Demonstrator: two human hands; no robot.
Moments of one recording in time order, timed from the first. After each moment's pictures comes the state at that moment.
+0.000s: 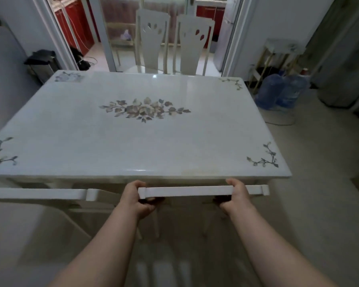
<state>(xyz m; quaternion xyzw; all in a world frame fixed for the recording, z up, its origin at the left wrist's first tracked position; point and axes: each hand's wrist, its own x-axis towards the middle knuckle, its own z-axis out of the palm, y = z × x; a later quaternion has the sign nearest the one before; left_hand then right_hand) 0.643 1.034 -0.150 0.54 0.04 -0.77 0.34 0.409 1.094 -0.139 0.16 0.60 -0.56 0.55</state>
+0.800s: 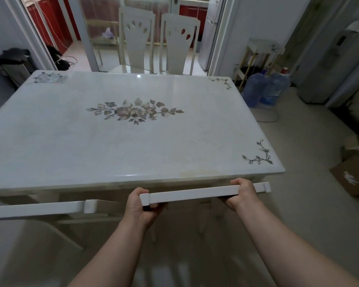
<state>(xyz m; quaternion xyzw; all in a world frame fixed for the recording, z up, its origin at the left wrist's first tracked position) 0.645 1.027 -0.173 0.49 0.03 -0.78 0.37 0.403 1.078 -0.154 0.20 0.64 -0.59 0.46</state>
